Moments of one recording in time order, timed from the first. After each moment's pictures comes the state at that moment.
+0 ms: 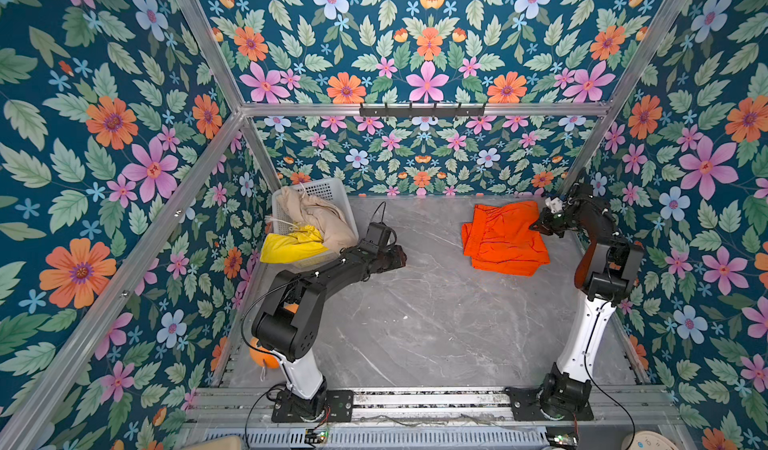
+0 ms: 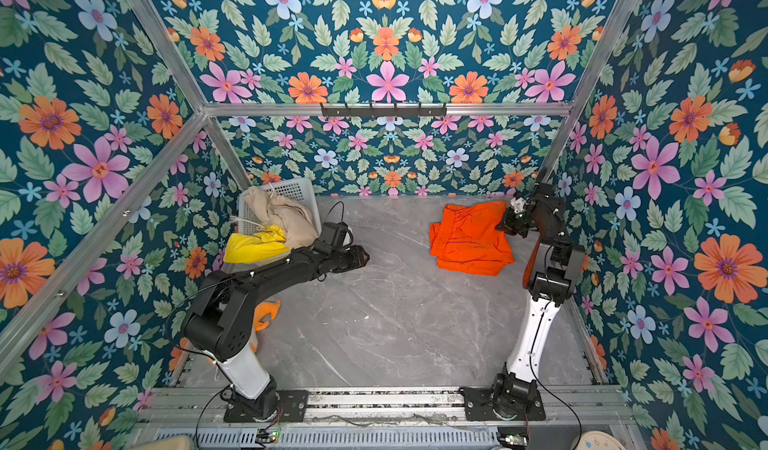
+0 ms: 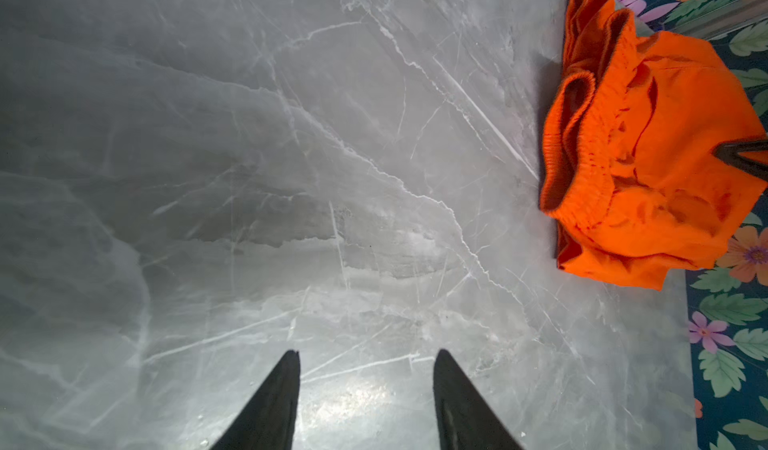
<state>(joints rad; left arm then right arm) -0.50 1.74 1.10 -0.20 0.16 -0.62 -0.34 2.35 2.13 -1.00 -0.56 0.09</state>
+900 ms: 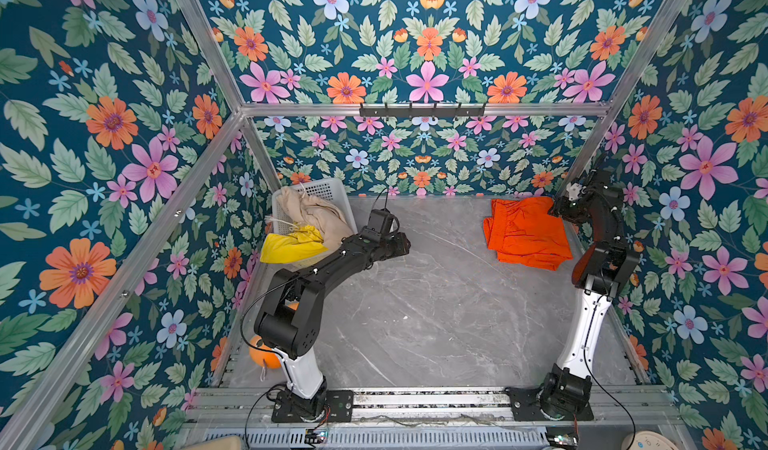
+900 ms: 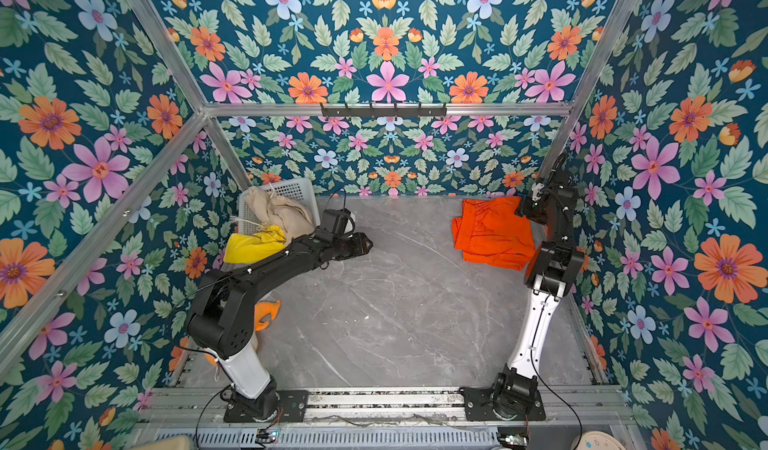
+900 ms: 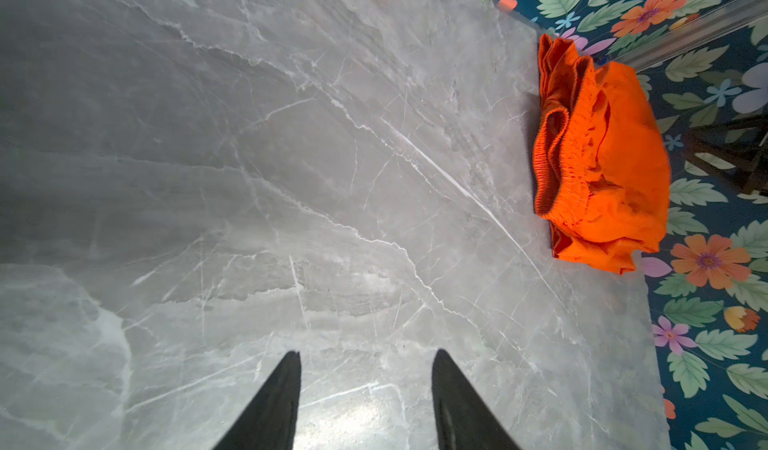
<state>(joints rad) -0.50 1.75 1.24 -0.26 0.17 -0.59 -0.38 2.50 2.51 -1.05 -0.30 -0.02</state>
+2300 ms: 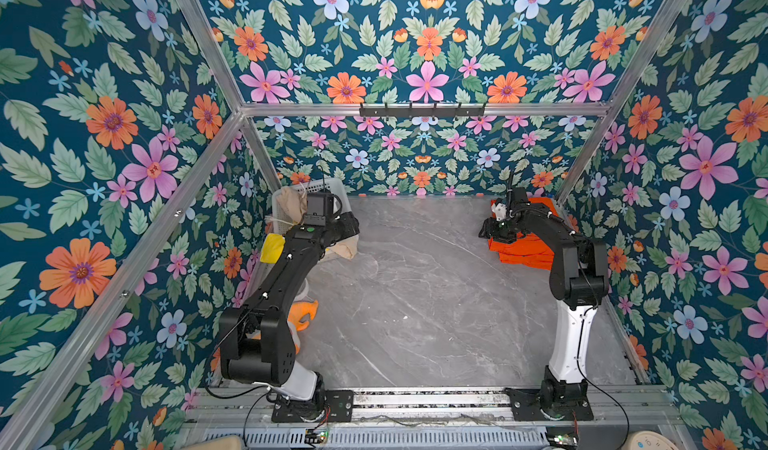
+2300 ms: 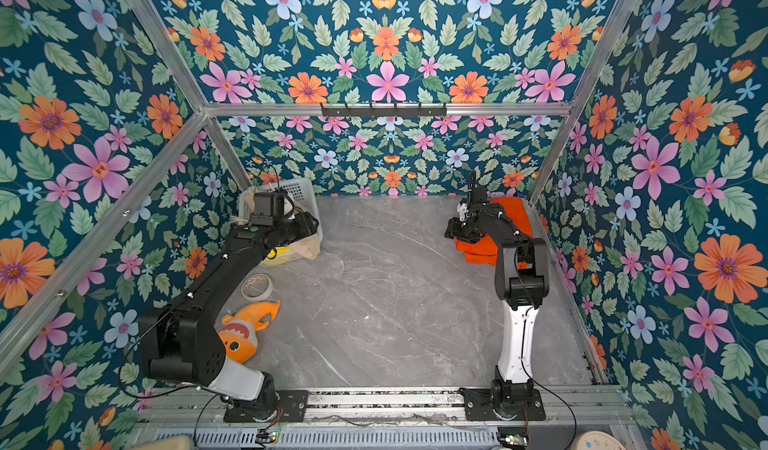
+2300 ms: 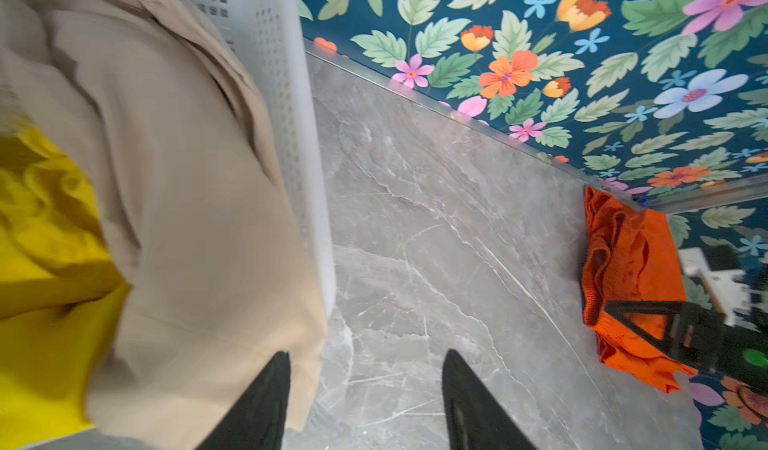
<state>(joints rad) -0.13 1.53 1.31 -0.49 0.15 -0.44 0.05 2.12 1.73 -0.72 -0.30 0.19</state>
